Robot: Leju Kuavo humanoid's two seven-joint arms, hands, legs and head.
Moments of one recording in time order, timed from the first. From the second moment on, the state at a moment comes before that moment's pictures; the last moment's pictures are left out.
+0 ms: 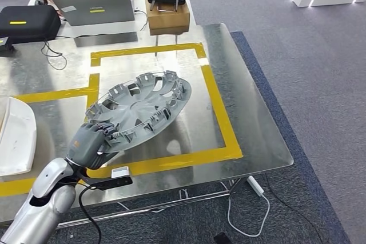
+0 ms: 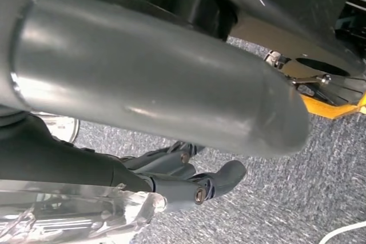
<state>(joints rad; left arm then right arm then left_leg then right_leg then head) -0.21 0.17 -0.38 -1.31 -1.03 0.28 -0.34 -0.06 0.27 -0.66 -0.19 1.22 -0.14 -0.02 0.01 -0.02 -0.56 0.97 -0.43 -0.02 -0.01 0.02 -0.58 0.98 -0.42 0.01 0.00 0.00</state>
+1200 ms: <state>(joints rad) -0.28 0.13 -0.48 -1.18 -1.21 0.23 -0.27 -0.05 0.27 -0.65 -0.19 1.24 -0.11 -0.01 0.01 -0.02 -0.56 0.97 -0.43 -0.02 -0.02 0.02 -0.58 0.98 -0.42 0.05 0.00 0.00</state>
